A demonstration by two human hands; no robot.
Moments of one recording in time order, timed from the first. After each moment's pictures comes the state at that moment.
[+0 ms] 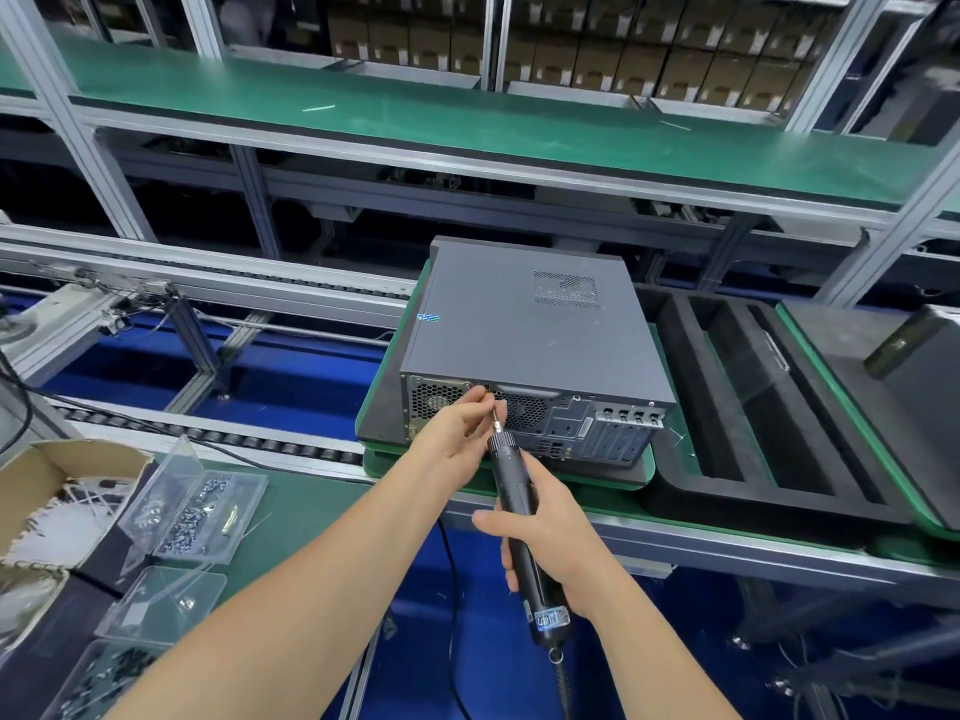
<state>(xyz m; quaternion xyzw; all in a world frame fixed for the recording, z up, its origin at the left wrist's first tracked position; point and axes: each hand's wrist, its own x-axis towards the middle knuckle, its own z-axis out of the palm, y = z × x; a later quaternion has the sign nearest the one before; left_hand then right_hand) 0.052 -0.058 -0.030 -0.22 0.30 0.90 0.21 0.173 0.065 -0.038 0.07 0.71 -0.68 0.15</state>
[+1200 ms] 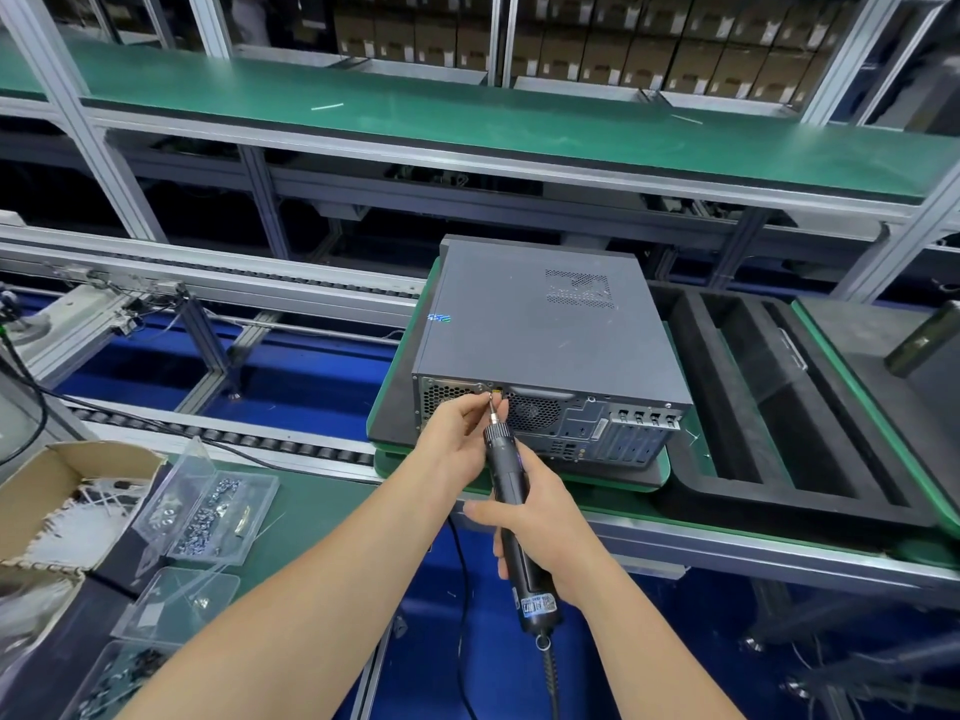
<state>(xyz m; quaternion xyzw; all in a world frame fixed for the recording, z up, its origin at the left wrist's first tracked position) 0.044 -0.066 -0.025 -0.24 0.28 0.91 0.20 0.158 0.042 -0.029 0.08 0.73 -0.66 0.15</state>
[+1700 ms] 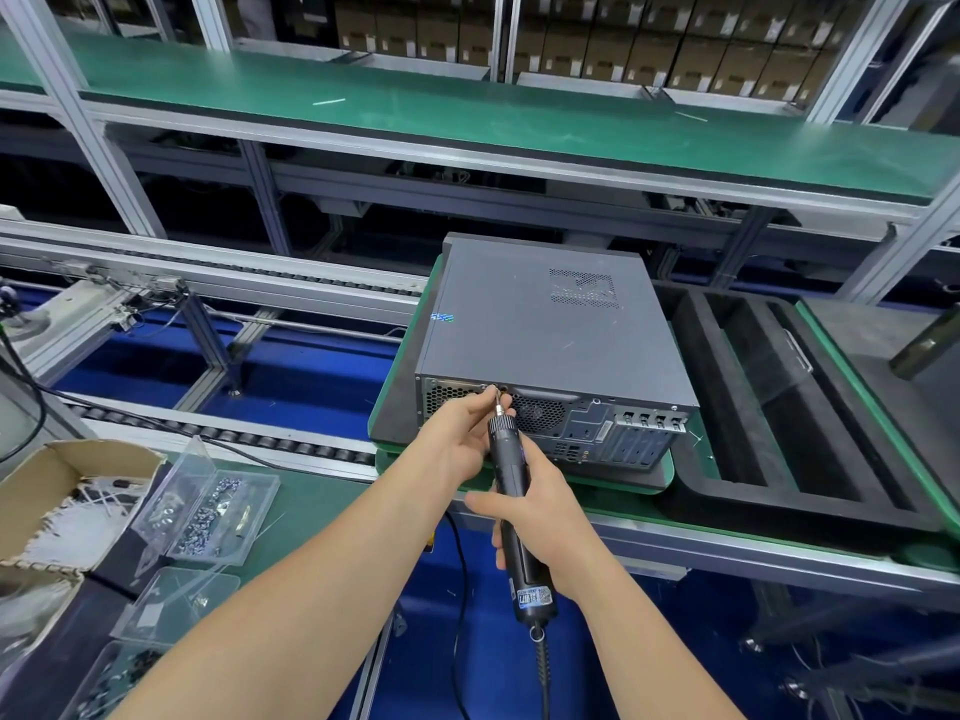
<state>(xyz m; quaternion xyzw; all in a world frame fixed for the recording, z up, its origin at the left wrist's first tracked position) 0.036 -0.070 -0.024 -0.21 0.40 0.85 0.25 0.148 0.037 -0.029 0.06 0.74 -0.66 0.10</state>
